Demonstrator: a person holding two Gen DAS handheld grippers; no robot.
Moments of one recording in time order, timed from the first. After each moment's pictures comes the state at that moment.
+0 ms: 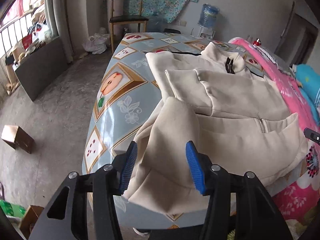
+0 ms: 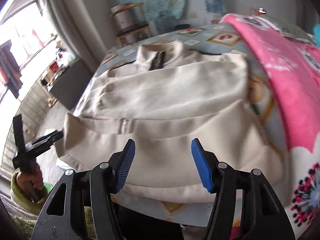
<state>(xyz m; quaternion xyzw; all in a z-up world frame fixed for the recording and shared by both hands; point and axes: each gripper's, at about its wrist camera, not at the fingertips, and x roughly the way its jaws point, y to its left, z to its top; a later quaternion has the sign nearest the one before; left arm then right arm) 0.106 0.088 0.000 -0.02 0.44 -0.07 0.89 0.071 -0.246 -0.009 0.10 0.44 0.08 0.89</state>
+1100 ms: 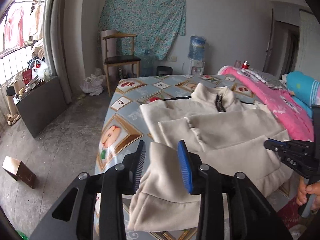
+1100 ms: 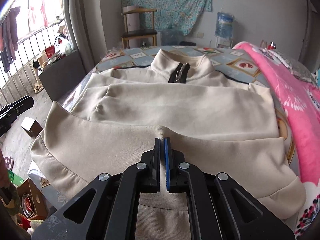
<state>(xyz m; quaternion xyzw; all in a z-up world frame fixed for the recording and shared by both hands) 0.102 0.086 0.043 0.00 0.31 -0.11 0.94 0.111 -0.169 -0.032 -0.01 0.37 0.03 0.93</state>
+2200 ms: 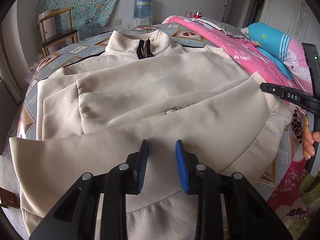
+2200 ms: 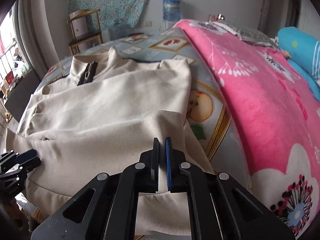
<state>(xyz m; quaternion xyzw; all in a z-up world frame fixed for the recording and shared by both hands) 0.145 -0.056 -0.031 0.06 0.43 -0.26 0.86 0.100 -0.317 -0.032 0.05 0.39 -0.12 0.91</state>
